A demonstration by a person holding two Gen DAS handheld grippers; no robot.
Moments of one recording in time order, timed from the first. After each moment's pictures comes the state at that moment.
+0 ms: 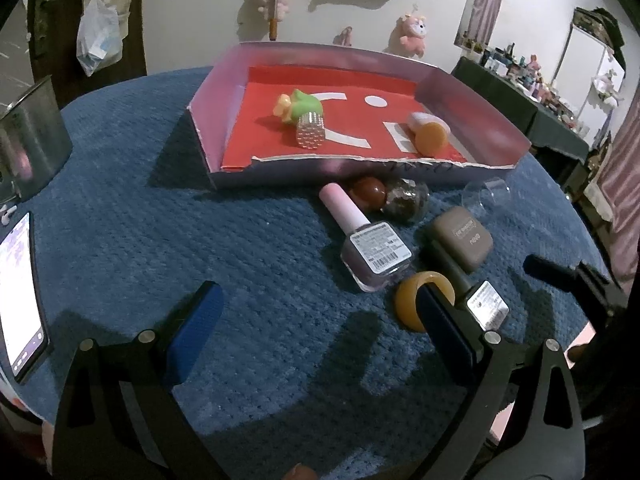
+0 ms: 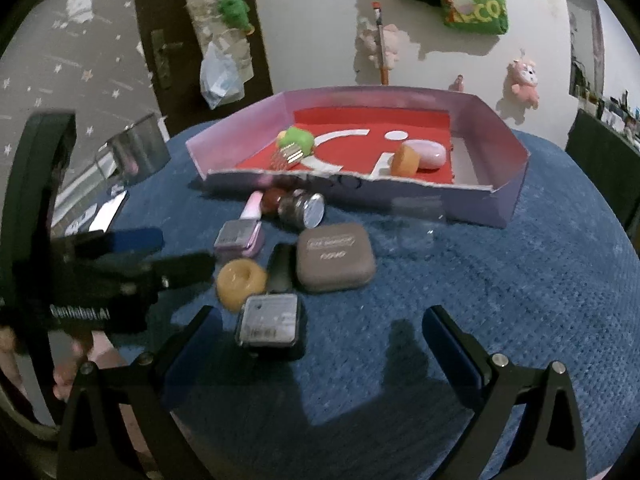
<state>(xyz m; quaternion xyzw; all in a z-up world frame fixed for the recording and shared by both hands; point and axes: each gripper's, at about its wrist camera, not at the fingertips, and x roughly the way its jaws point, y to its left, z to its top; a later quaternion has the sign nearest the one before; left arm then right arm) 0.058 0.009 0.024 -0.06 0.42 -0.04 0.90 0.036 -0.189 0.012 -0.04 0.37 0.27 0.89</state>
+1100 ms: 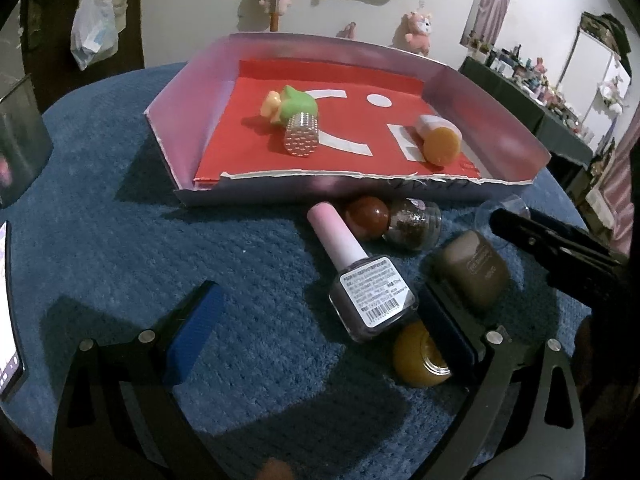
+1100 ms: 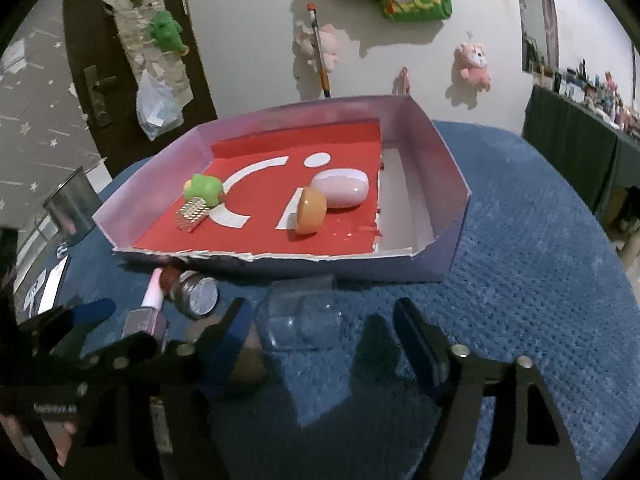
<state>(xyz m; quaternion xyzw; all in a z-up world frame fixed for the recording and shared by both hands) 0.092 0.000 0.012 -0.07 0.43 -0.03 0.90 0.122 -0.220 0.020 0.01 0.38 0.18 0.91</state>
